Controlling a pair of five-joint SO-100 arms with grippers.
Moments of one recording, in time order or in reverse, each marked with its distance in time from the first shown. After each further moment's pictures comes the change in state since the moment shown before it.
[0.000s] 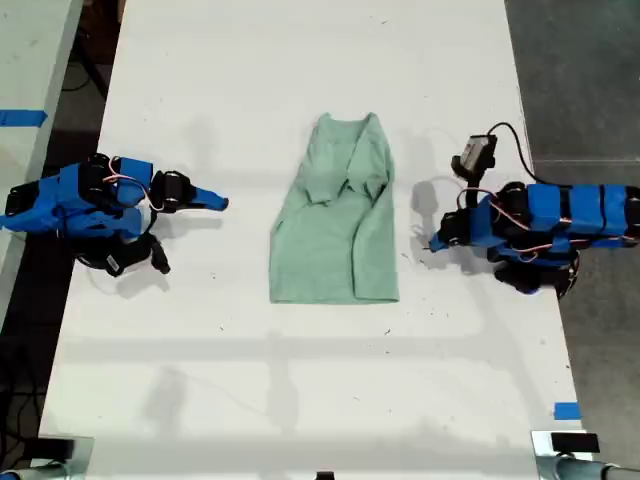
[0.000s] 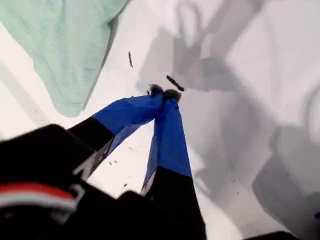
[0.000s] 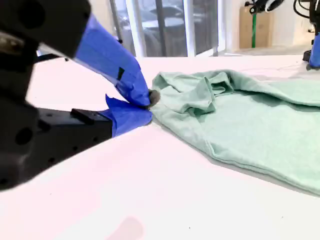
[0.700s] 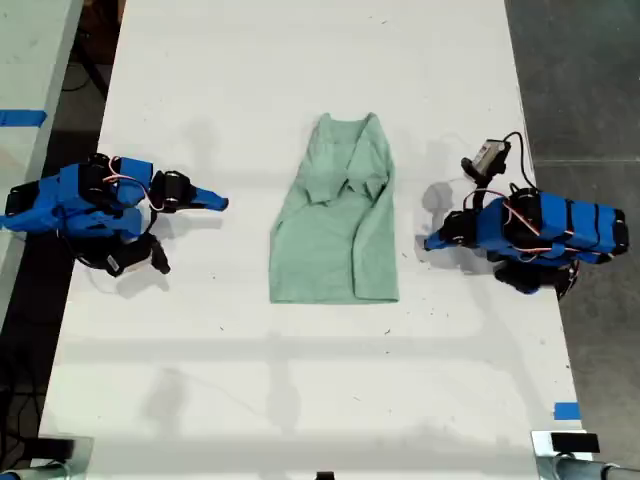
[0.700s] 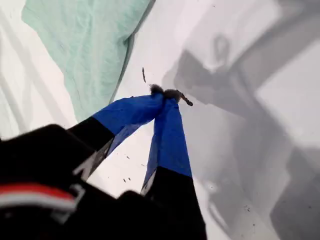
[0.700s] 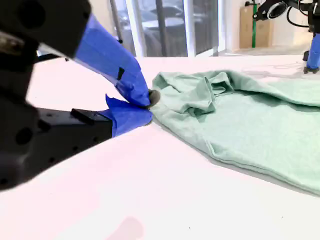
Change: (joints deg) arm 0 0.0 0.0 0.0 0.0 0.0; arm 1 0.8 23.0 9.7 6.0 3.6
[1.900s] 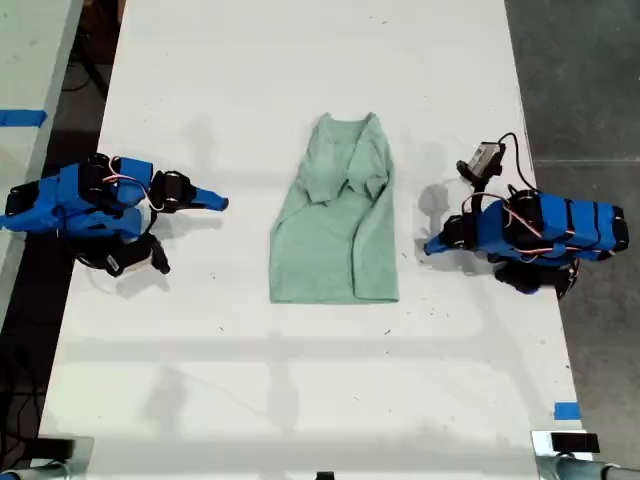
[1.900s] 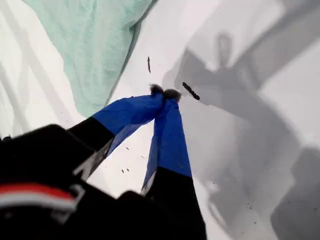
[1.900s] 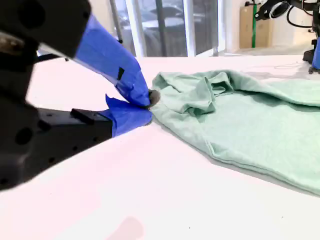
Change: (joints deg) arm 0 0.0 0.0 0.0 0.0 0.0; arm 1 -3.1 0.0 0.0 0.0 -0.8
